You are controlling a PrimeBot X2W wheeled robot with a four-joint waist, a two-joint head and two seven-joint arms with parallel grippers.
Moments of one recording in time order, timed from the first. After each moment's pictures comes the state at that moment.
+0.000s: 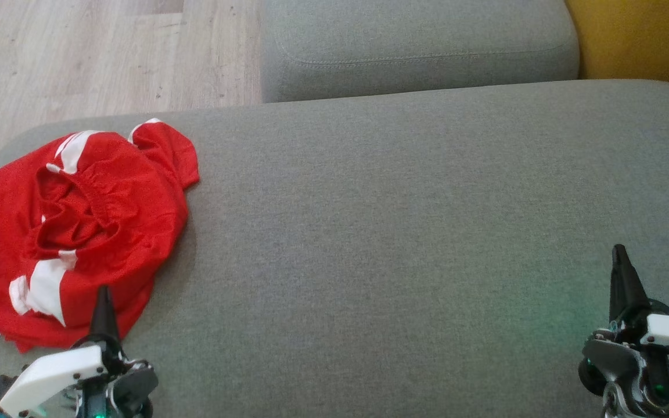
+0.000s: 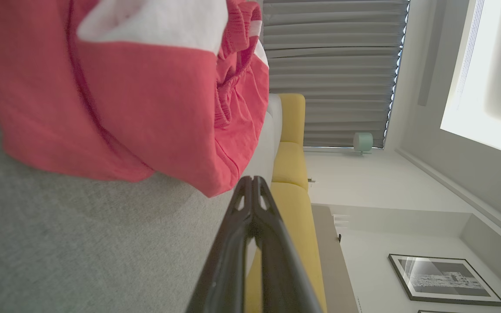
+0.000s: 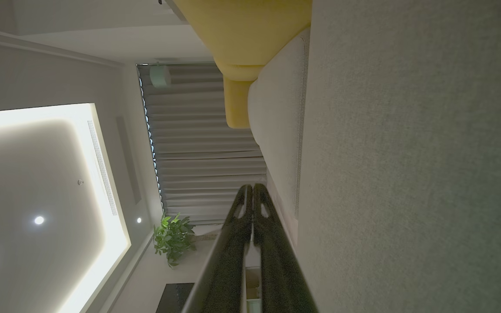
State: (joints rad) left arm -0.06 0.04 0.08 0.27 -1.62 -0.12 0.11; right arm -0.05 -0.05 -0.13 0.28 1.61 0.13 0.11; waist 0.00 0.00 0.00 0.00
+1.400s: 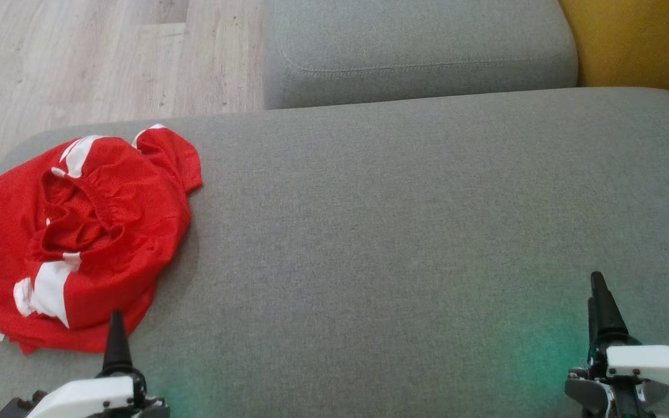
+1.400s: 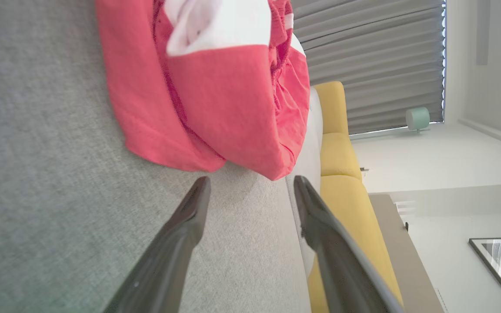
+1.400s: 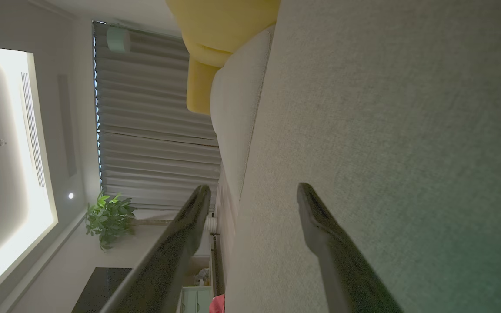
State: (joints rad) left arm 0.02 0.04 0.04 0.30 -1.40 -0.09 0.04; right arm 0.01 -0.04 -0.08 0.34 1.39 0.13 0.05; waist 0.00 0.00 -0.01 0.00
